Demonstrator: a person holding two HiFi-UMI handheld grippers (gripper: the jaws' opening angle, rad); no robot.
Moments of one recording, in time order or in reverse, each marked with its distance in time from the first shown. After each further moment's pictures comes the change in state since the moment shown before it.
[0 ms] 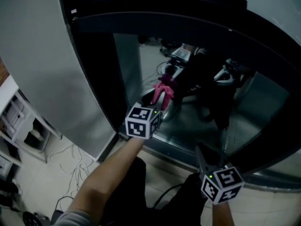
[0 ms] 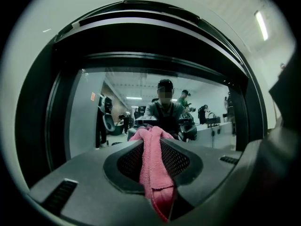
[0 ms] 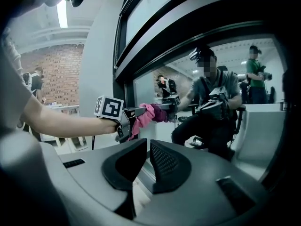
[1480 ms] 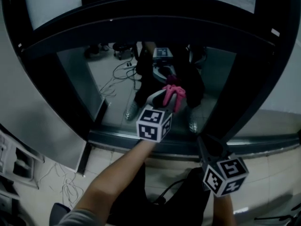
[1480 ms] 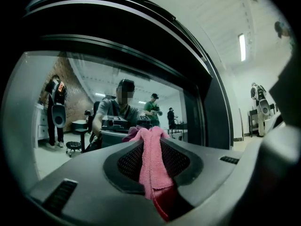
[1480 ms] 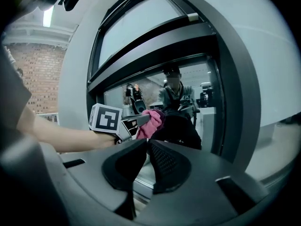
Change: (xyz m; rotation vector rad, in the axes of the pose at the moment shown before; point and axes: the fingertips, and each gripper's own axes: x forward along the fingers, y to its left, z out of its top) left arm 0.037 -0.307 0.015 -0.021 -0.029 -0.393; right arm -0.177 -0.111 -0.030 0.138 -0.095 -0.337
